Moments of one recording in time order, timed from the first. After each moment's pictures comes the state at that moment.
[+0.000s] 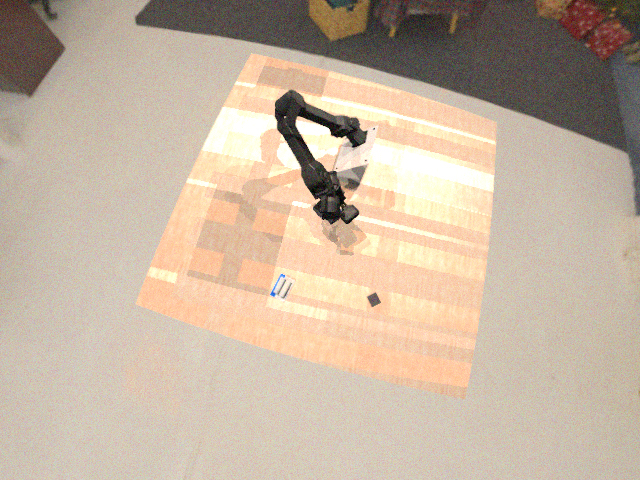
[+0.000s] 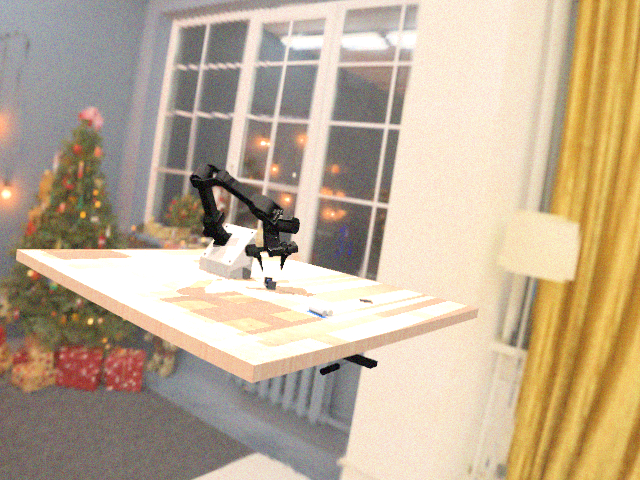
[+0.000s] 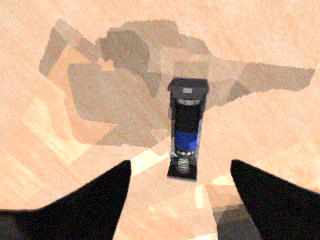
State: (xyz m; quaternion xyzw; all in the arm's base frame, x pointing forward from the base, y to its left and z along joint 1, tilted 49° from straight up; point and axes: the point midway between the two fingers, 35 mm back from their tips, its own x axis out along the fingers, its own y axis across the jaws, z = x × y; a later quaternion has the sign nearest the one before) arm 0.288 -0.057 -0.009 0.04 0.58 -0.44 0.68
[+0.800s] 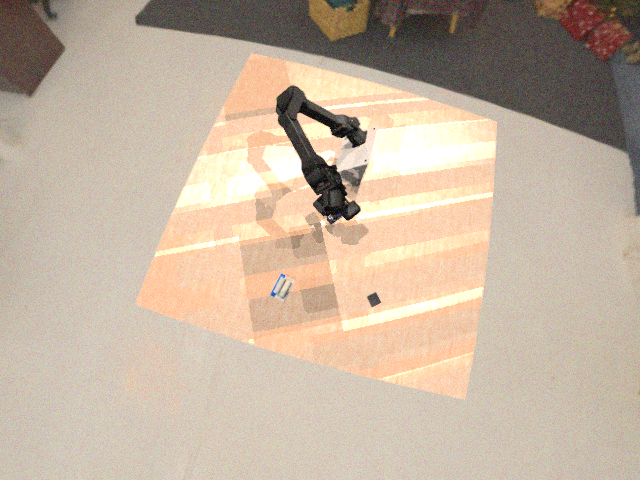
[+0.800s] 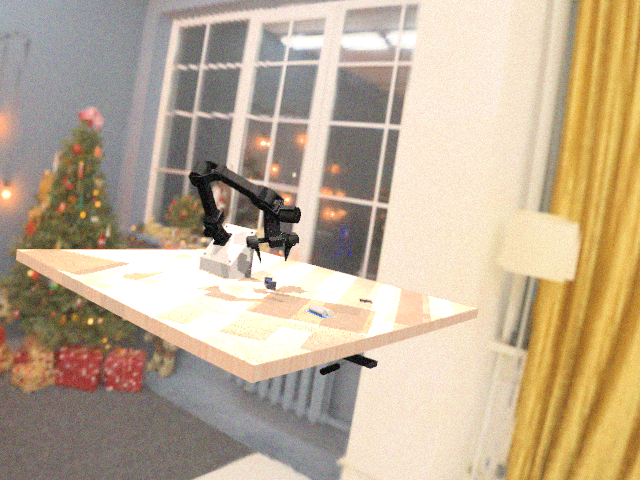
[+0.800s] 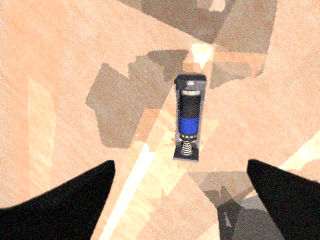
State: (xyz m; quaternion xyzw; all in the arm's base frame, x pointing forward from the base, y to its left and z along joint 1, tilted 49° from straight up) arm 0.290 -0.033 0.012 0.04 0.57 -0.44 0.69
